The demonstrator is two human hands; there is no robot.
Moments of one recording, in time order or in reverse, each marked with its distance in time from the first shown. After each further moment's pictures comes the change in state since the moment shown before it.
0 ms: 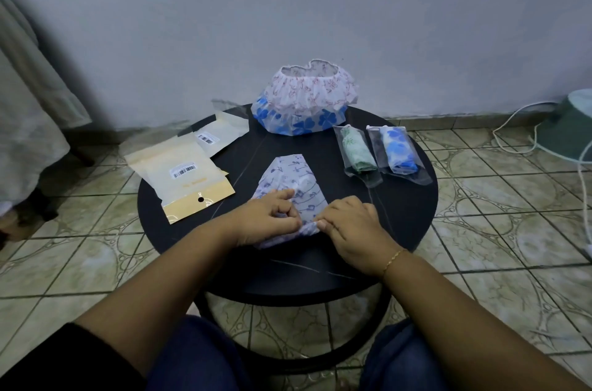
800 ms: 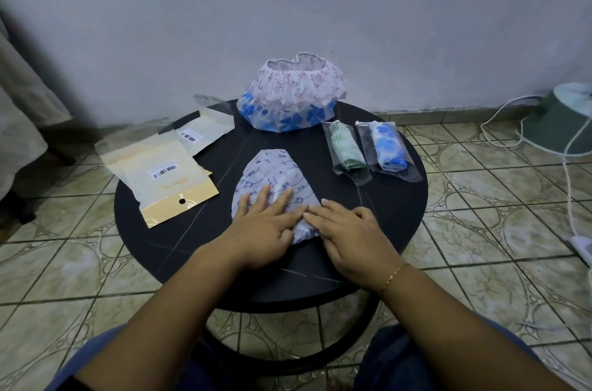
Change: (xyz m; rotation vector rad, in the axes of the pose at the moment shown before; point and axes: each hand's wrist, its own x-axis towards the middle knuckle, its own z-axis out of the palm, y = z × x) left_hand 0.014 0.008 0.034 0.605 0.036 -0.108; right_hand -0.017 0.006 0.003 -0.096 0.083 -0.057
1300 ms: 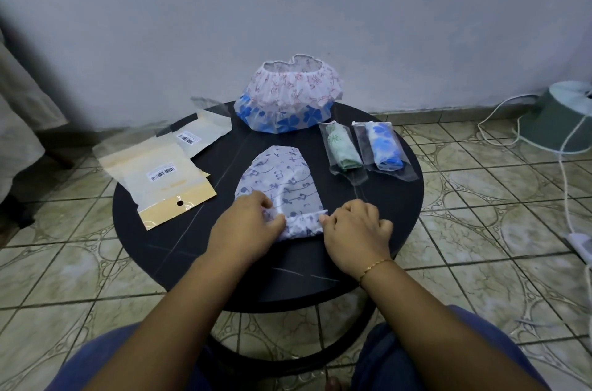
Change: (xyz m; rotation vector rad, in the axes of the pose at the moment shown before) left_hand -0.020 0.011 -0.011 -0.450 0.405 -0.358; right_hand 0.012 -0.014 -0.003 0.056 -0.073 0.631
